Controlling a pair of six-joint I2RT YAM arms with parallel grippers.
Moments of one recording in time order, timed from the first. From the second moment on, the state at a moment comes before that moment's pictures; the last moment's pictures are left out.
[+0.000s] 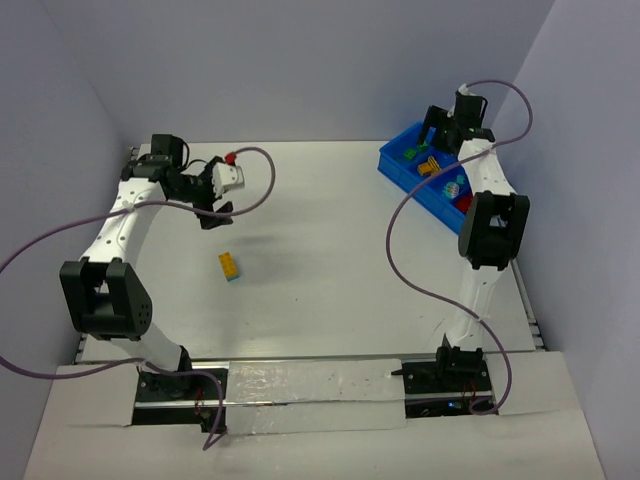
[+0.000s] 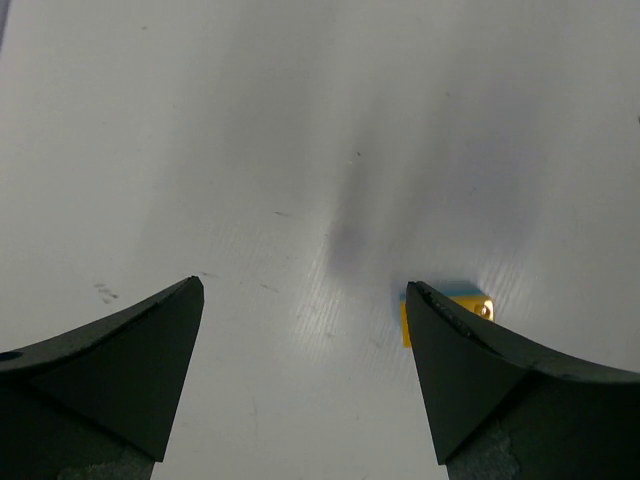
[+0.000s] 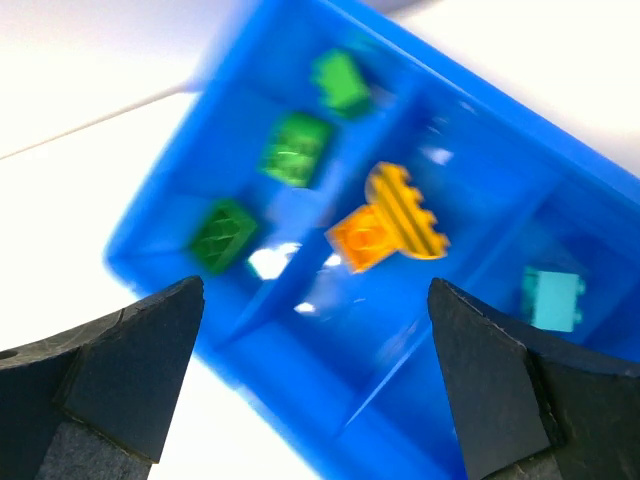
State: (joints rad) left arm -0.08 1.60 1.45 -0.86 0.69 1.06; right arm -0.11 2.20 1.99 -0.44 -0.07 0.26
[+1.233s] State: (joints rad) left arm -0.21 1.72 1.28 -1.27 0.46 1.98; right arm -0.05 1.81 1.76 -0.47 -0.21 0.15
